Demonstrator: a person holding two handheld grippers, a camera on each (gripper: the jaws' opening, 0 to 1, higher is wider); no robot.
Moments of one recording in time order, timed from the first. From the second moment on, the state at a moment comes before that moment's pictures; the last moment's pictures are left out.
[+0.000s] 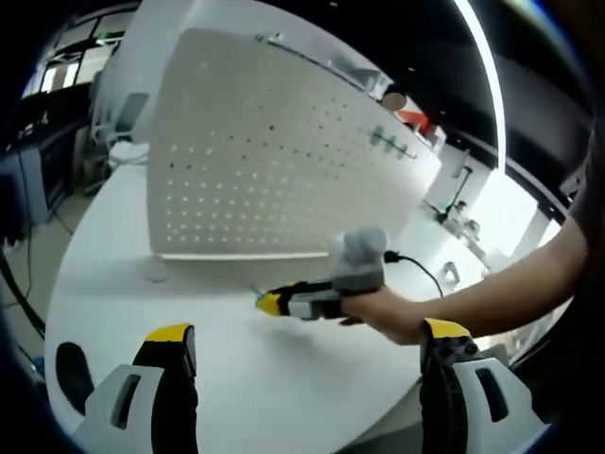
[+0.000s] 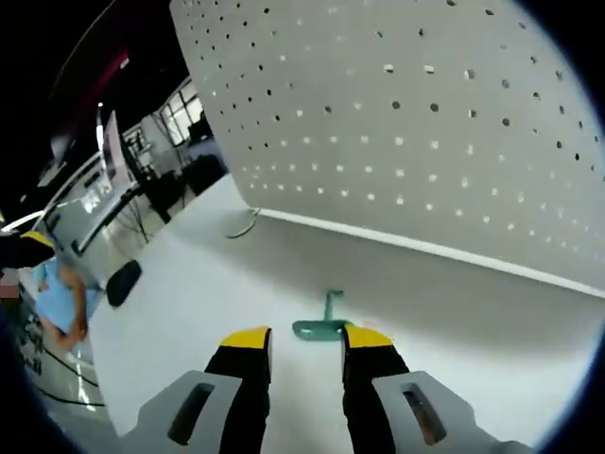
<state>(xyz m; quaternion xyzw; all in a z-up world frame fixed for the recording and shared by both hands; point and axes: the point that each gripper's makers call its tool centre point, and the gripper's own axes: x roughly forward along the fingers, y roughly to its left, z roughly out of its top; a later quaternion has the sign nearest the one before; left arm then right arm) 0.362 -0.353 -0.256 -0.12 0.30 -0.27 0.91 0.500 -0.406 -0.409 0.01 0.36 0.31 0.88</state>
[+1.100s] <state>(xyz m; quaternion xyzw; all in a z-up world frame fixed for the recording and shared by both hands) 0.365 -0.349 -0.263 -0.14 0.30 -0.26 0.91 0.518 -0.420 -0.416 -0.08 0.36 0.29 0.88</state>
